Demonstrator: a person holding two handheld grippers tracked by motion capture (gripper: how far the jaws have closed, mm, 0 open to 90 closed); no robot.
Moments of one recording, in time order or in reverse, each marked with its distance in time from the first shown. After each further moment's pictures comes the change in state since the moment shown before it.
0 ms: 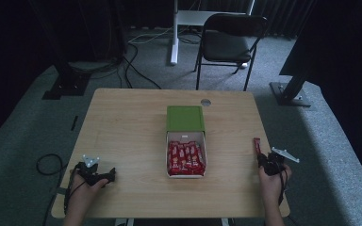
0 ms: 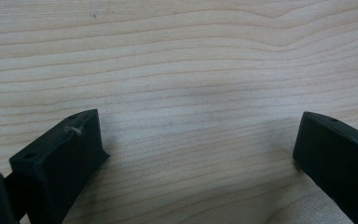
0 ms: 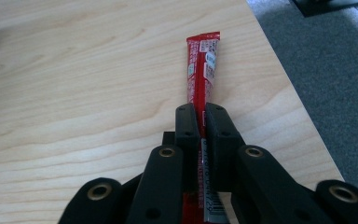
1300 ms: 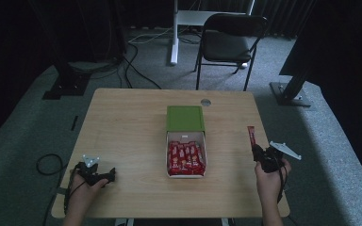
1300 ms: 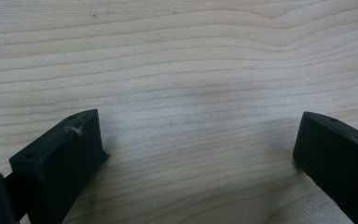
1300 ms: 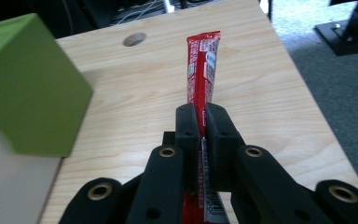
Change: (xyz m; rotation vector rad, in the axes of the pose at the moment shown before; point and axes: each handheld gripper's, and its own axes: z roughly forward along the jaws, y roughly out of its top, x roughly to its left) left arm 0.000 0.000 0.000 -0.001 0.000 0.000; right arm 0.045 0.028 -0.049 -0.109 0.111 -0.041
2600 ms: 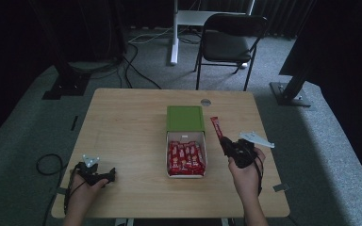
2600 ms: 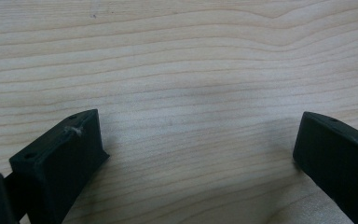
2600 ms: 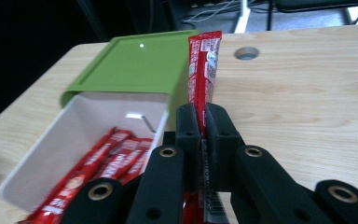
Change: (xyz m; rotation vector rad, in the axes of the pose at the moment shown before) left arm 0.000 0.000 0.000 0.000 0.000 0.000; right arm 0.103 0.025 -0.020 0.022 0.253 -0.141
